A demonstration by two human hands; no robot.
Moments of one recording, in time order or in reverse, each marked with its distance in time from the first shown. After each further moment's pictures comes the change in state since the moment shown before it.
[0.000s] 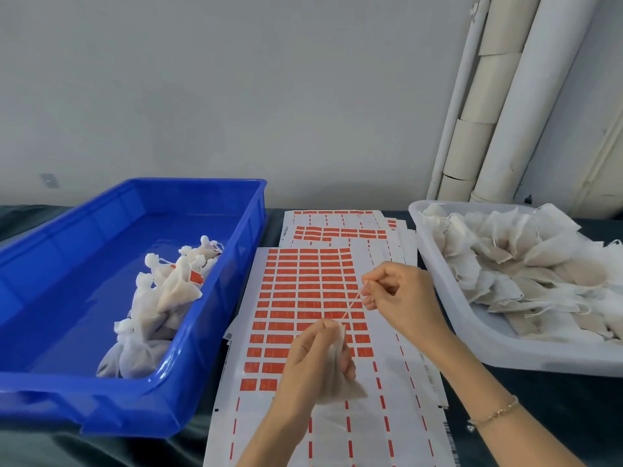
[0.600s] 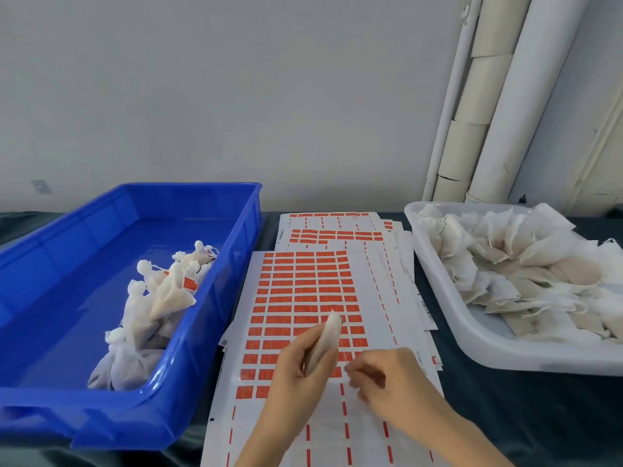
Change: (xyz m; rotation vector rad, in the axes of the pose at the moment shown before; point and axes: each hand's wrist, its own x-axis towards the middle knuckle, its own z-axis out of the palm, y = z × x) left_hand 0.004 -0.018 -0.016 0.360 0.046 0.408; right_hand -0.075 0.026 0.019 -0.134 -0.391 0.119
